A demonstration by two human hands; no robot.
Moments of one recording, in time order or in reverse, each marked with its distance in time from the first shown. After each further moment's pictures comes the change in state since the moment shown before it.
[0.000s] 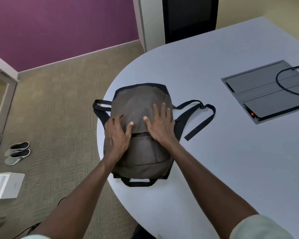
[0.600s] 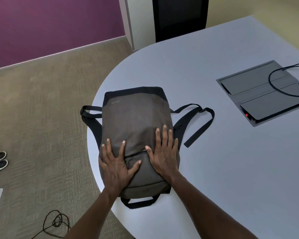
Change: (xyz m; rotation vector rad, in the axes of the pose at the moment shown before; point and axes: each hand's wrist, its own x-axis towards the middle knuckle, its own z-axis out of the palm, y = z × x) left_hand -0.030 -0.085 0.062 0.374 -0.115 0.161; right_hand -0.033 0.046 0.077 -0.279 0.173 -0.011
